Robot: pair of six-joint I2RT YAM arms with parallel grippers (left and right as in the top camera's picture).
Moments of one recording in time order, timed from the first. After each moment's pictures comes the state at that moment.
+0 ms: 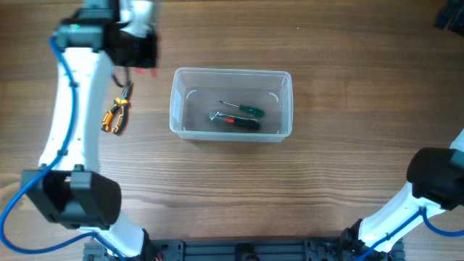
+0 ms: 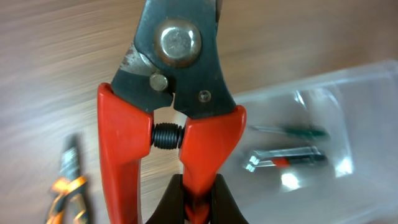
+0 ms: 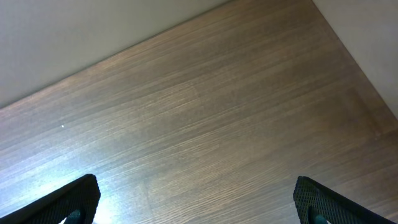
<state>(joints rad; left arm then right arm) -0.10 1.82 1.84 -1.14 0.23 0.13 -0.45 2.01 2.35 -1.24 -0.09 0.02</state>
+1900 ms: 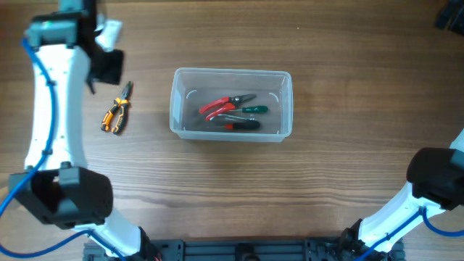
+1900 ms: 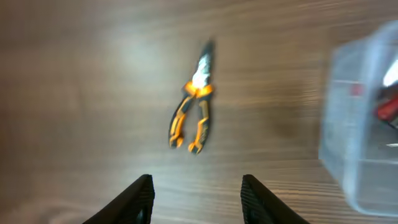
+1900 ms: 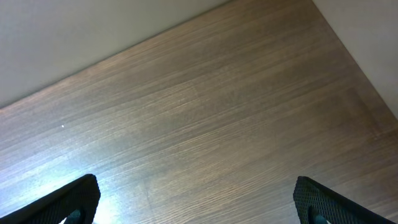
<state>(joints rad) 0.10 1.84 1.90 -1.37 -0.11 0.20 -0.45 2.01 2.35 -1.24 -0.09 0.02</state>
